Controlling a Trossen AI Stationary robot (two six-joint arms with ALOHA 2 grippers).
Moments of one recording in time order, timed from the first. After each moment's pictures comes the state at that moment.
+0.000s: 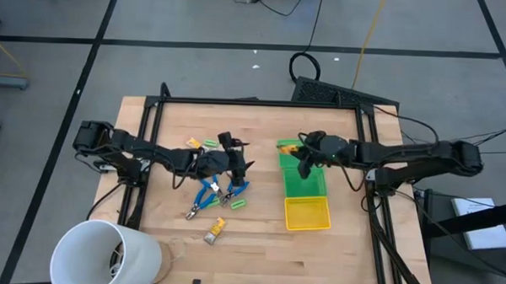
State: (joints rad) left arm -0.06 1.54 0.84 0.25 -0.54 0.22; right arm -0.10 1.09 0.62 -0.07 0.21 0.43
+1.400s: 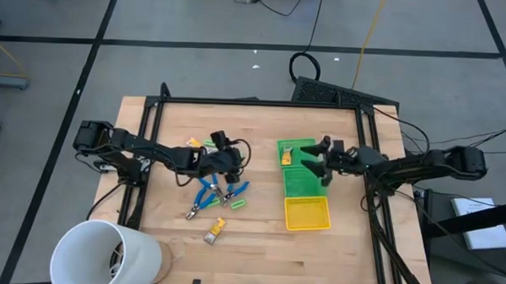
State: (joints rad) left arm -0.04 1.54 0.84 -0.01 -0.63 0.12; right arm -0.14 1.02 0.10 1.11 -0.06 0.35
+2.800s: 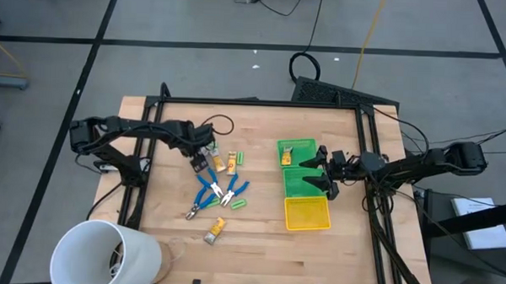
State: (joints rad) left arm 0.40 1.47 0.75 -0.74 -0.04 -0.21; right arm -0.01 1.02 0.10 1.11 -0.10 0.33
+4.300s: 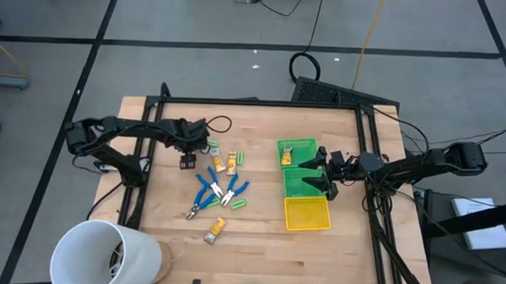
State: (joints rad) left arm 0.49 1.47 0.64 -0.60 -0.12 0.35; right arm -0.01 1.02 0.10 1.08 -0.11 0.33
